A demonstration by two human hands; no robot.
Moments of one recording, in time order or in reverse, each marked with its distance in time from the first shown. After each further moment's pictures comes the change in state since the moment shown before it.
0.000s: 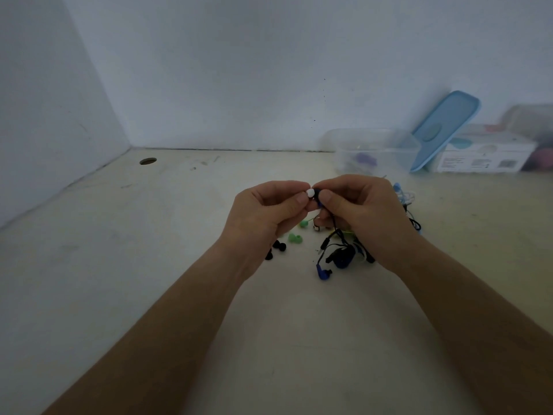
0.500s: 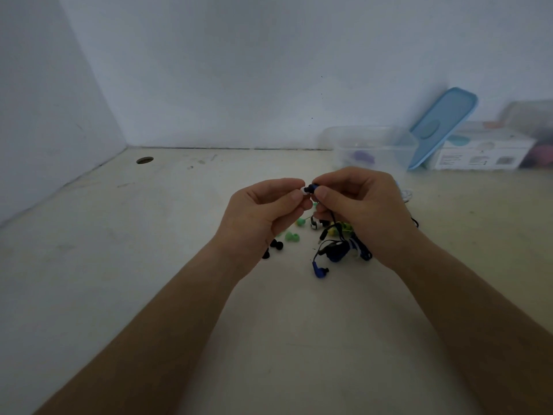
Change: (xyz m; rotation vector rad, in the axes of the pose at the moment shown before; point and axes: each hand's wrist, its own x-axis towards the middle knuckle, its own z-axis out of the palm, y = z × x) left_hand 0.001 -0.001 -0.002 -0.080 -0.015 -0.015; right_hand 0.001 0.000 -0.001 0.026 0.027 -0.048
